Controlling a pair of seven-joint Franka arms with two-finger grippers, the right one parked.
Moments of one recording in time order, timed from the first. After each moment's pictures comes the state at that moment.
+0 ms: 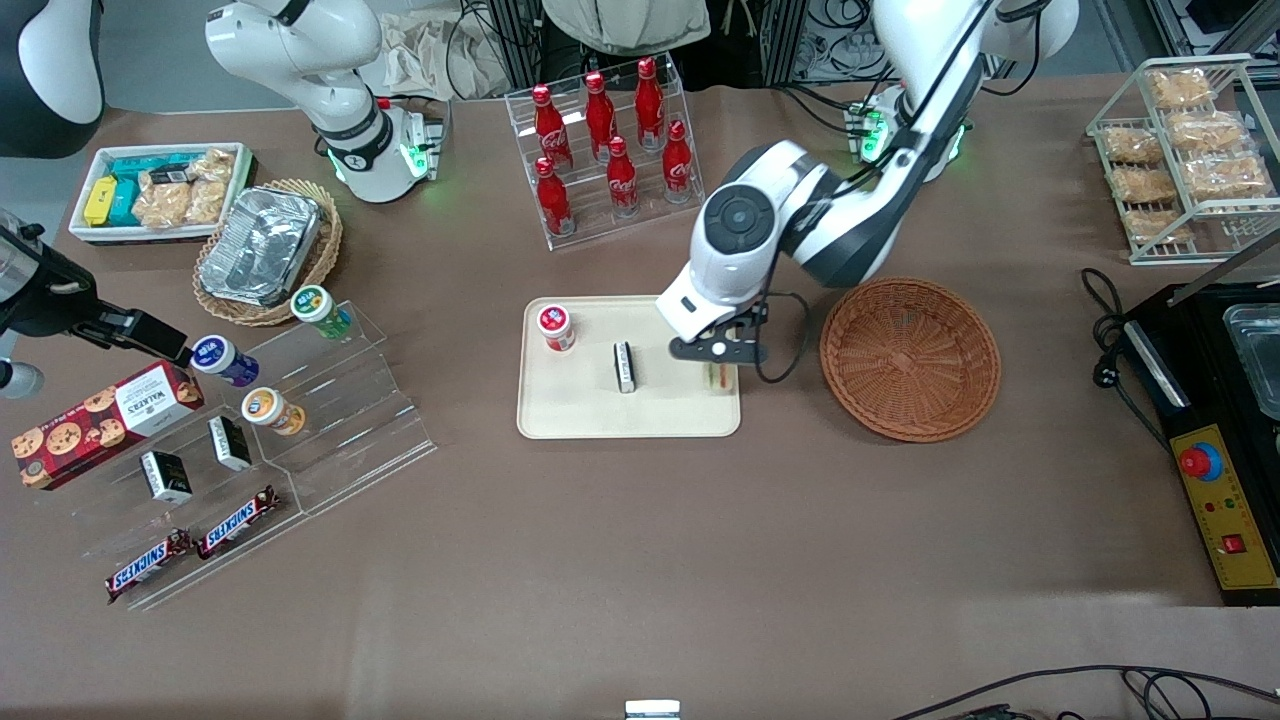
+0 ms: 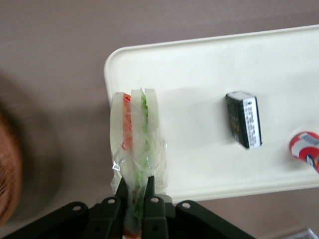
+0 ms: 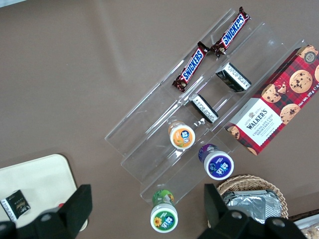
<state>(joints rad) -0.48 0.39 -0.28 -1.82 0.03 2.14 -0.64</state>
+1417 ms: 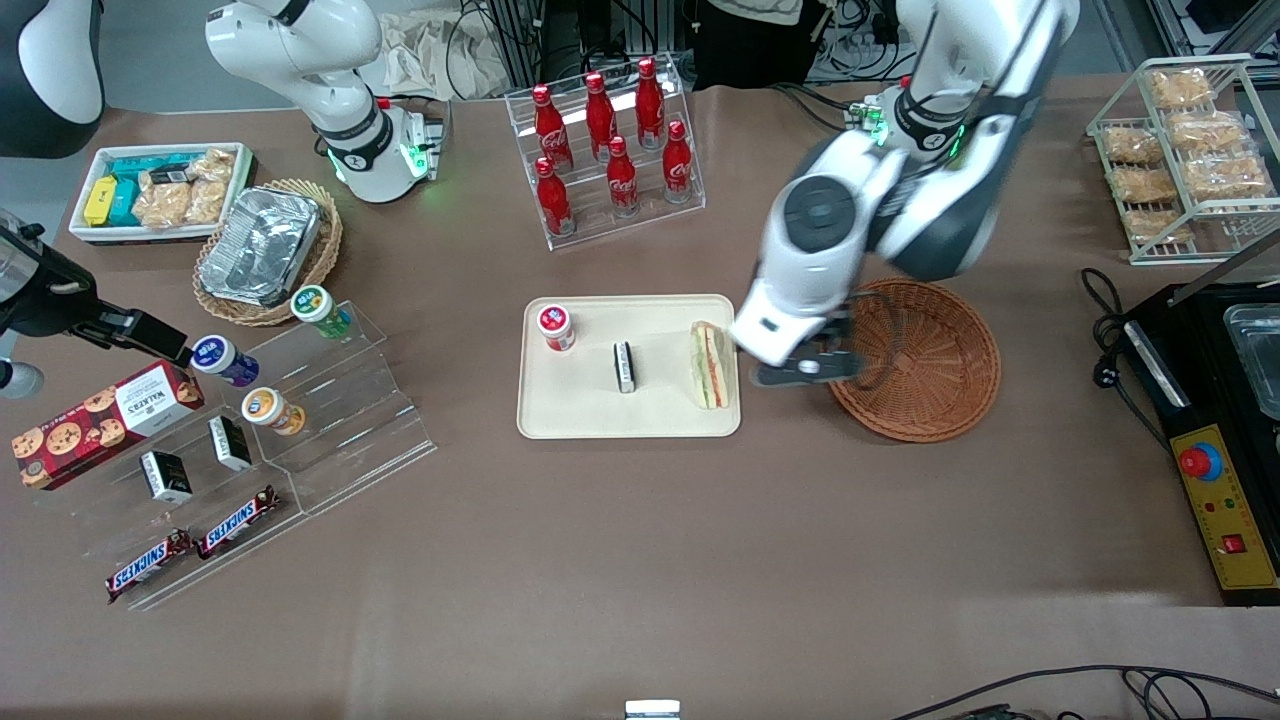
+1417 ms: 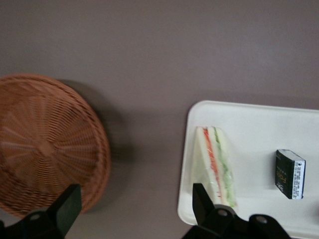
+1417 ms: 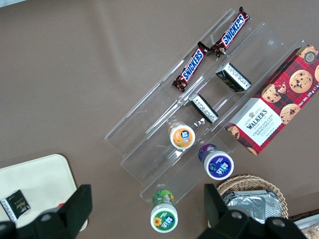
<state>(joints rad) -0.35 0.23 -0.22 -1.77 0.11 1.93 -0.68</state>
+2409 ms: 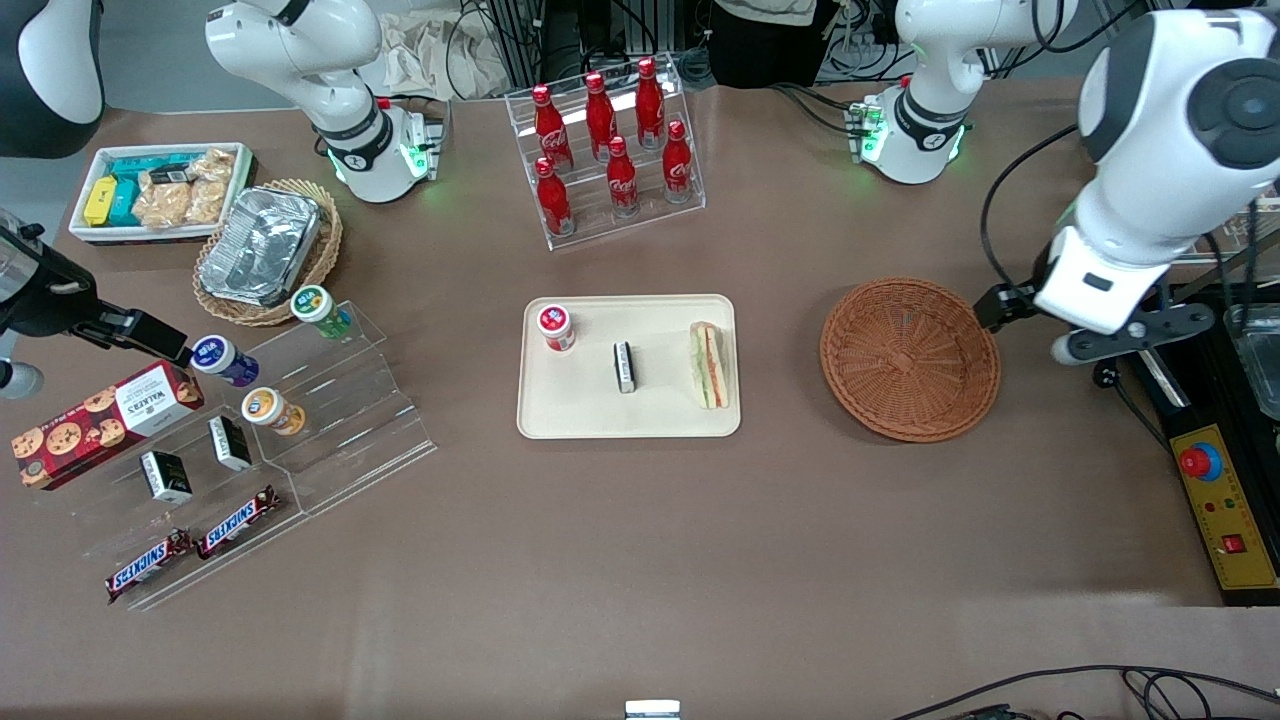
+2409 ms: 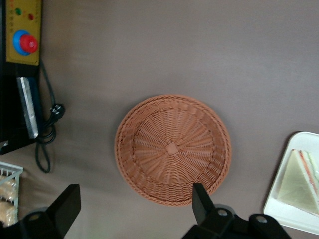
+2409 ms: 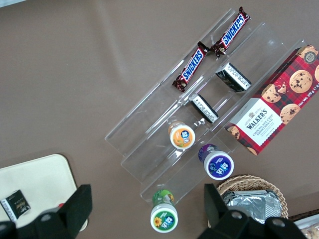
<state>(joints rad) 0.02 -0.01 -0.21 -1.76 0.12 1.67 -0.42</state>
